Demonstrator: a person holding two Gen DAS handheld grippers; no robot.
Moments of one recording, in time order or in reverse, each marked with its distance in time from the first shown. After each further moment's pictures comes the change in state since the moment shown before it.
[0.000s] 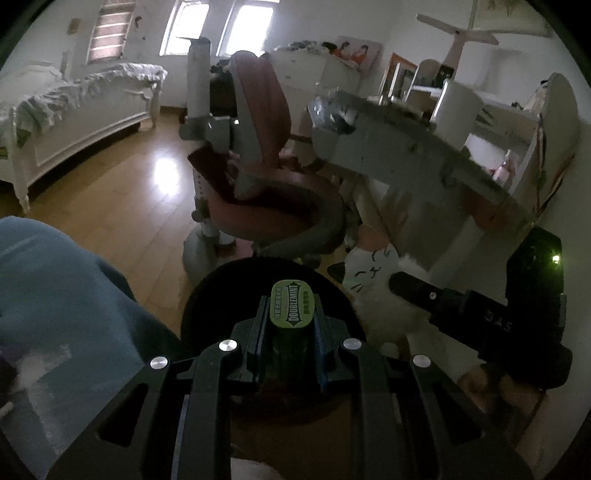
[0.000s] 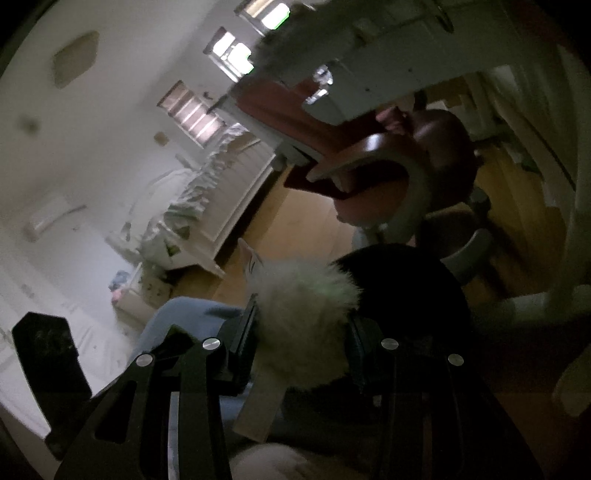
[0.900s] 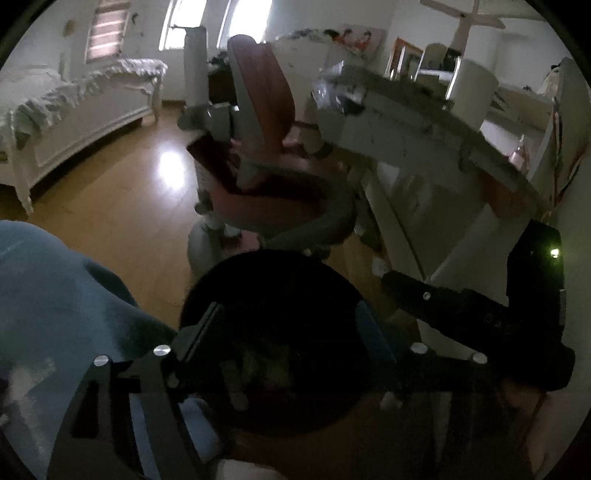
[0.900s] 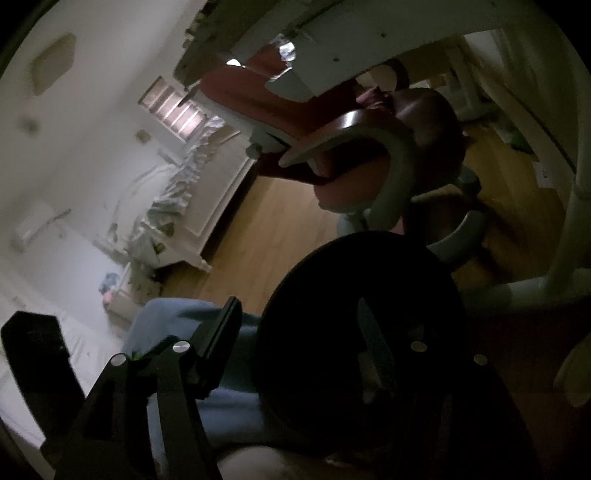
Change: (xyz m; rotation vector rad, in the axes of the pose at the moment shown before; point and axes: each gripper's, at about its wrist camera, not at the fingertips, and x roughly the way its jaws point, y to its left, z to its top) left arm 0.015 -0.003 0.001 0.021 0.025 0.045; right arm 0.037 -0.009 0.003 0.034 0.037 -0.035
